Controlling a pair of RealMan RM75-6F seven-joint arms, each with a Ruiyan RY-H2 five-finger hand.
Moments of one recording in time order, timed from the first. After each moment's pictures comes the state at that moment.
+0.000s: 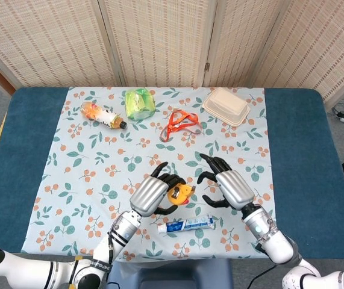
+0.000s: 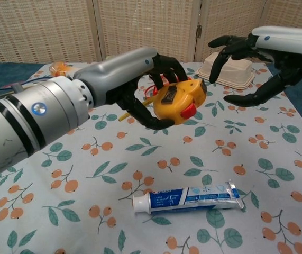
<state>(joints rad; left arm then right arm) -0.80 -1.72 -0.23 -1.78 1.17 1.14 0.48 0.54 -1.26 0.19 -1.98 -1.24 1.03 -0.15</state>
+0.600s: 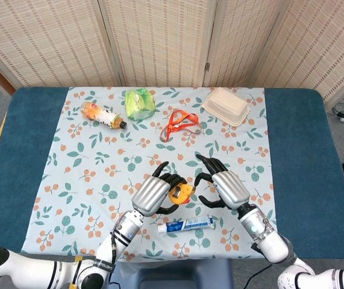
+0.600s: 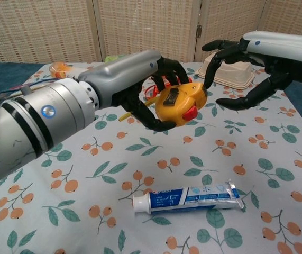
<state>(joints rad) -0.82 -1.75 -0.23 -1.77 1.14 1.15 0.53 0.56 -1.30 0.18 -1.96 -1.23 1.05 -0.15</state>
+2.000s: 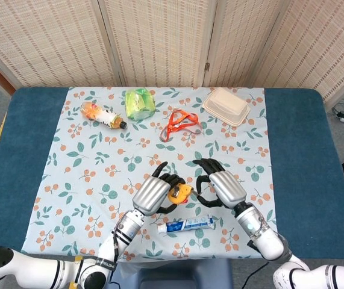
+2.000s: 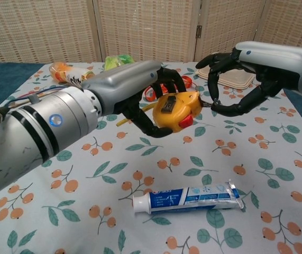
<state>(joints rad) -0.82 -1.77 -0.22 -1.72 1.13 1.15 0.55 0.60 -1.33 0.17 -1.92 -1.19 1.04 -0.15</state>
